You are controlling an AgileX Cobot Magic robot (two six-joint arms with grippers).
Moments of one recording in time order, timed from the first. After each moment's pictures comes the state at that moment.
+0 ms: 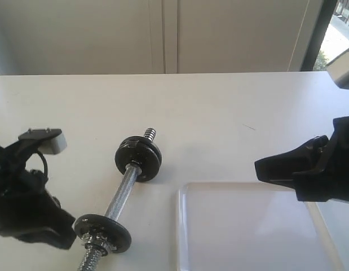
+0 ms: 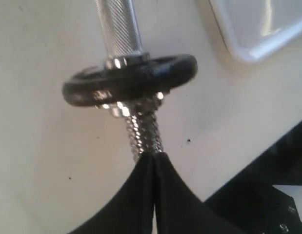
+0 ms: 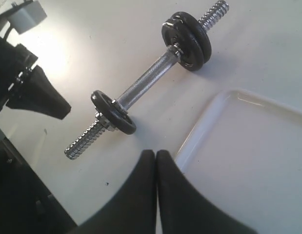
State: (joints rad) left arm -0.44 1.26 -0.69 -0.58 0.91 0.40; right arm 0.16 0.89 -0.66 0.91 0.91 -0.75
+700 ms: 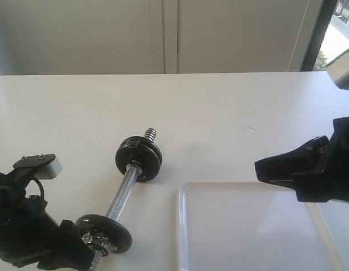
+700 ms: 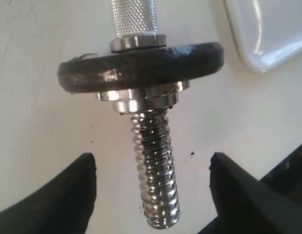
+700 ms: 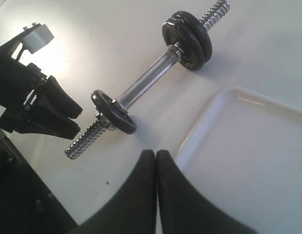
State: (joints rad) left arm -0.44 1.26 -0.52 -0.76 0.73 0.51; right arm 0.16 0.89 -0.66 0.91 0.92 -0.75
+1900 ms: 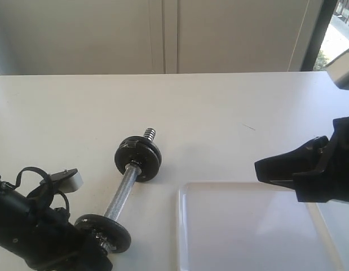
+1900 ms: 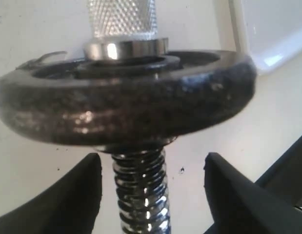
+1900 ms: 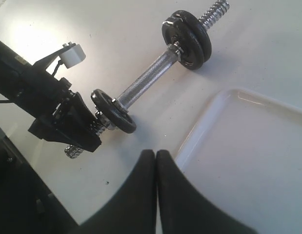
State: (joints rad) left arm -0.44 1.48 -0.52 -1.01 0.72 0.74; right arm 0.16 0.89 -0.66 0.91 0.92 -0.75
